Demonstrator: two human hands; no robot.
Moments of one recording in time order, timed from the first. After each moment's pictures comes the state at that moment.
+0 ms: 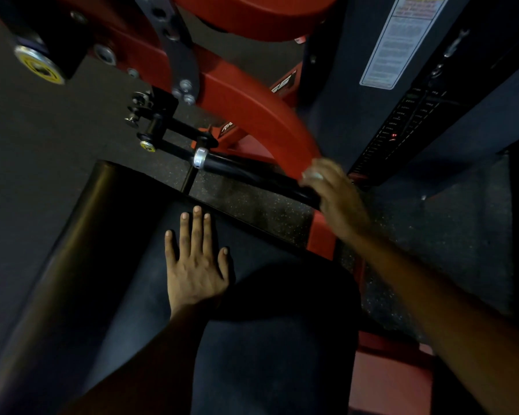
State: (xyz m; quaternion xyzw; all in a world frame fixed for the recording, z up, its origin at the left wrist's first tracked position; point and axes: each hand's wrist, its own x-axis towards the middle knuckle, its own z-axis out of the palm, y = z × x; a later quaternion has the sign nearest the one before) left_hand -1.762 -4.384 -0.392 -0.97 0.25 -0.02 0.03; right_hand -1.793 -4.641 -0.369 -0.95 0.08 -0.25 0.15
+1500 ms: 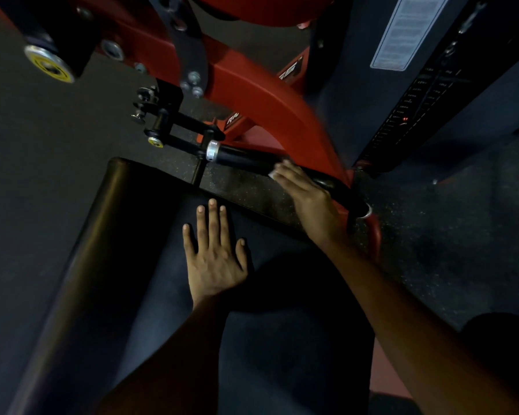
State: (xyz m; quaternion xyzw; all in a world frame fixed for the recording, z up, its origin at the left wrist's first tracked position) left_hand -1.756 -4.383 -0.399 -0.96 0.26 -0.04 0.03; right_hand -1.783 -4.586 -0.398 -0.95 0.09 -0.15 0.26
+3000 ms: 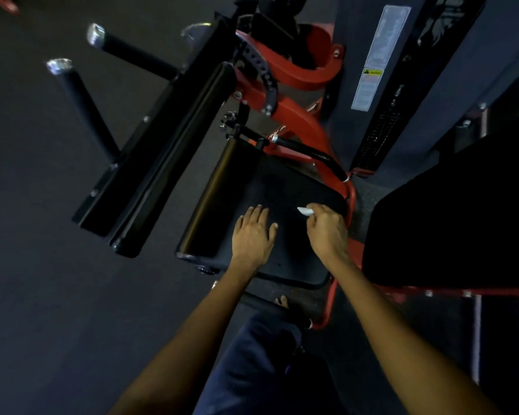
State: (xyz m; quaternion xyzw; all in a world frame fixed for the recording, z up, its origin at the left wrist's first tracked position) left_hand -1.986 -4.210 -0.082 -0.95 0.28 0.13 -0.09; right_hand -2.058 -4.356 -0.074 -0.90 0.29 -0.14 0.28
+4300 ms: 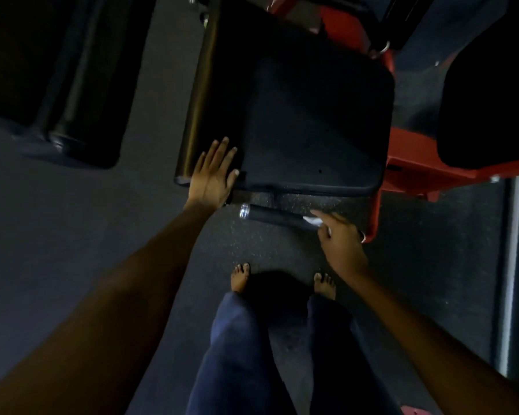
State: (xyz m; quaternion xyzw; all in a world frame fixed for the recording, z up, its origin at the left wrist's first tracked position) left_hand -1.875 -4.022 -0.275 -0.88 0.45 0.11 -0.04; right_hand -2.139 -4.157 -0.230 -0.84 0.38 0.02 0.39
